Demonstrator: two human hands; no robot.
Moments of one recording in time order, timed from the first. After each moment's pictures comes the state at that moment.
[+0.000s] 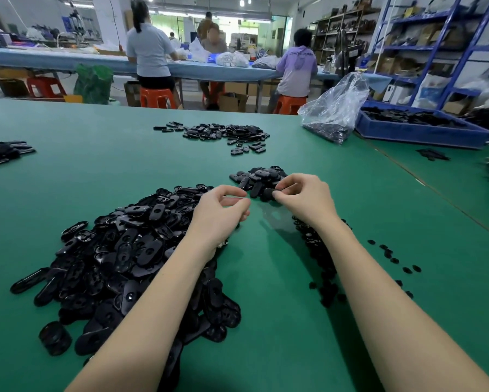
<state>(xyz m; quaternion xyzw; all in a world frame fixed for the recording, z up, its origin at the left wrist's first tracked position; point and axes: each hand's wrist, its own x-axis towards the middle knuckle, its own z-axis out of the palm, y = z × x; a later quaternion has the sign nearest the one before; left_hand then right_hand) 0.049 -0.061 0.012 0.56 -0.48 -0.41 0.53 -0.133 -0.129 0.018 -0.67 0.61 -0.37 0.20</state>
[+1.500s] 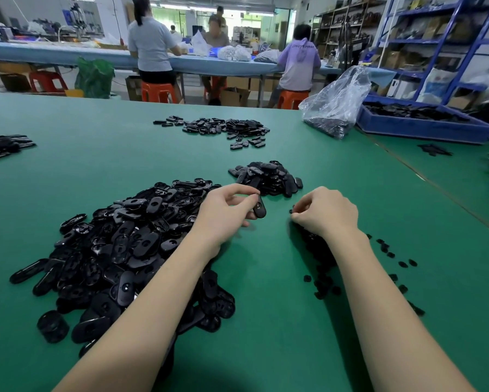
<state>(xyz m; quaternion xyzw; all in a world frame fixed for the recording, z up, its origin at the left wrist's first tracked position) 0.036 -0.054 0.014 0.54 -0.51 -0.43 0.51 -0.154 -0.098 0.019 -0.66 0.74 -0.15 0.07</state>
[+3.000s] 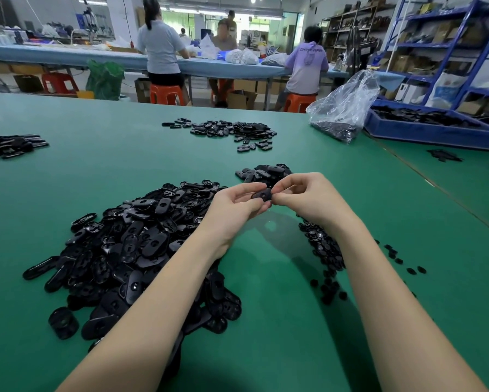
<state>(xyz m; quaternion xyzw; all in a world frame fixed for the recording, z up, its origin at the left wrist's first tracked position) 0.034 -0.060 0.013 0.42 -0.42 -0.56 0.58 -0.128 -0.090 0.047 -0.68 0.55 -0.35 0.33</state>
